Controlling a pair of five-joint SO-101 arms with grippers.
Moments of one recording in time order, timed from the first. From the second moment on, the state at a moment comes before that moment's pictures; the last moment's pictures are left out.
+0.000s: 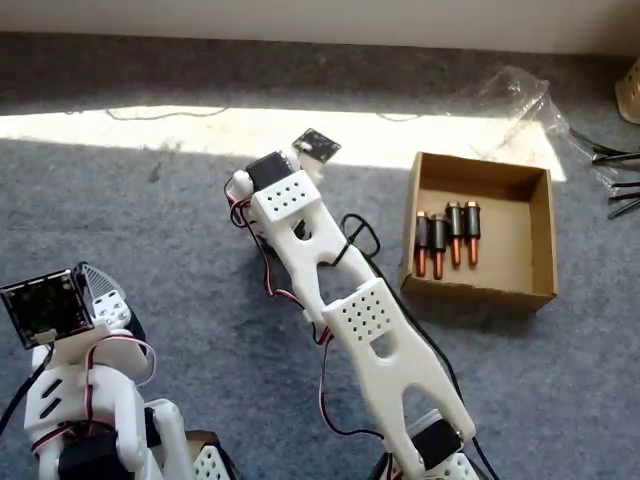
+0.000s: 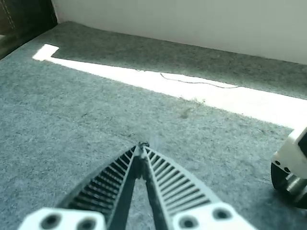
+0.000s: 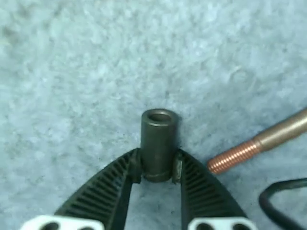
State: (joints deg) left arm -25.2 -104.7 64.6 70.4 3.5; right arm -38.9 68.7 -76.0 99.1 -60.1
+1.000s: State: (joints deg) left arm -25.2 -104.7 64.6 70.1 3.5; right arm -38.5 68.7 -76.0 99.8 6.2
